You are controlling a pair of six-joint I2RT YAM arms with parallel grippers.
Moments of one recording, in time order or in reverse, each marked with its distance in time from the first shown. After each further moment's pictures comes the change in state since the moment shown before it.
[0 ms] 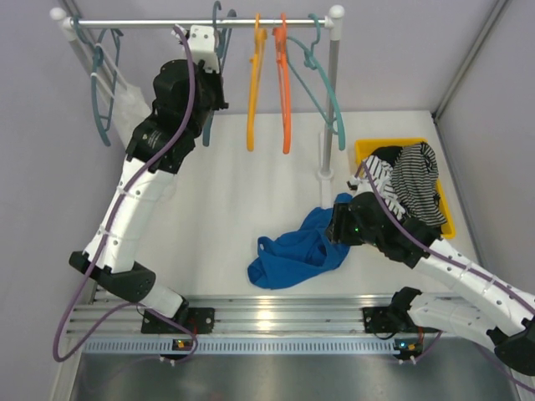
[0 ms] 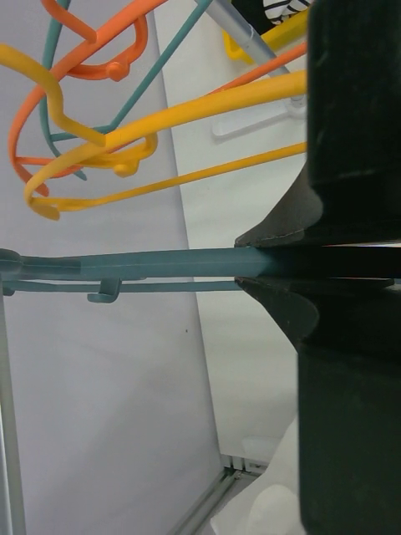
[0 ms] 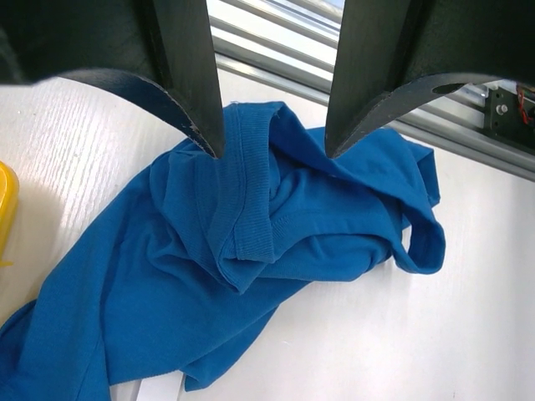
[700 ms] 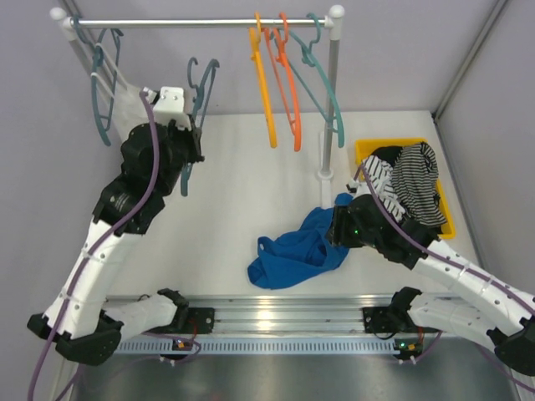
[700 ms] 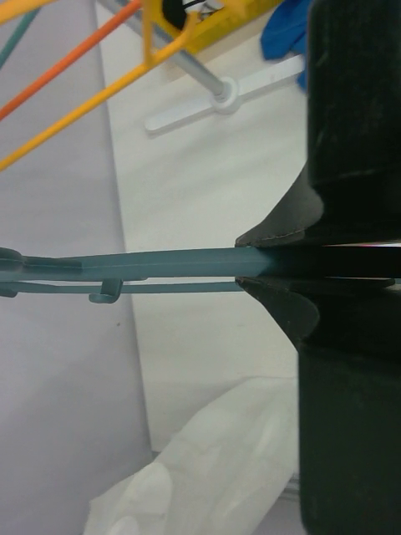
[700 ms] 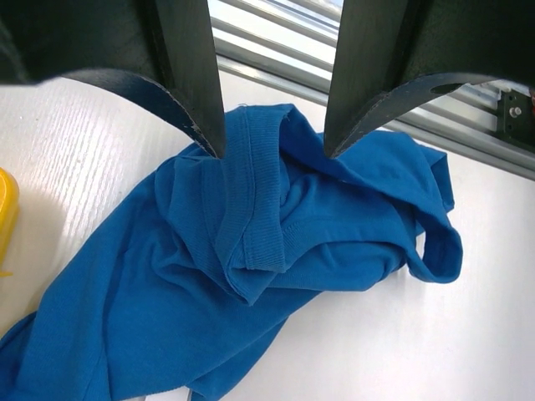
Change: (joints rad) left arm 0.000 -0.418 -0.499 0.040 -0.001 -0.040; right arm 0.000 0.001 -0.026 0.004 -0.005 -0.002
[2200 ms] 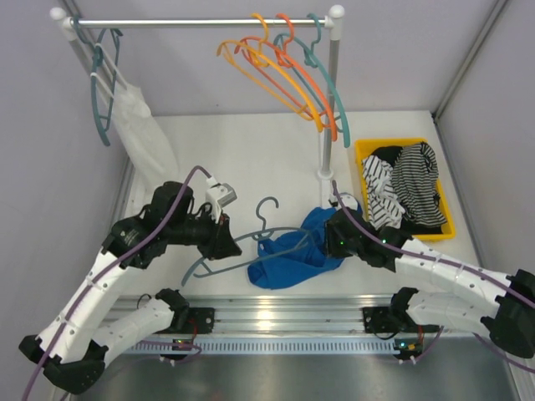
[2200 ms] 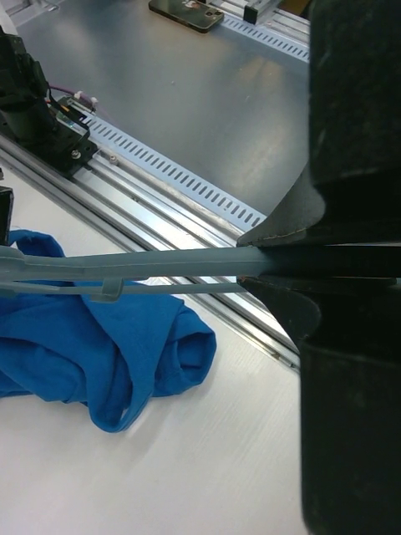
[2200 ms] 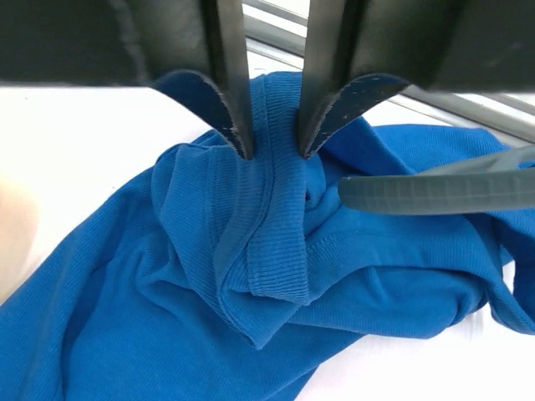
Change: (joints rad) left arm -0.069 -0.292 -0.459 -0.439 0.926 -0.079; right arm 0.085 0.114 -0.137 0.143 0.048 -0.041
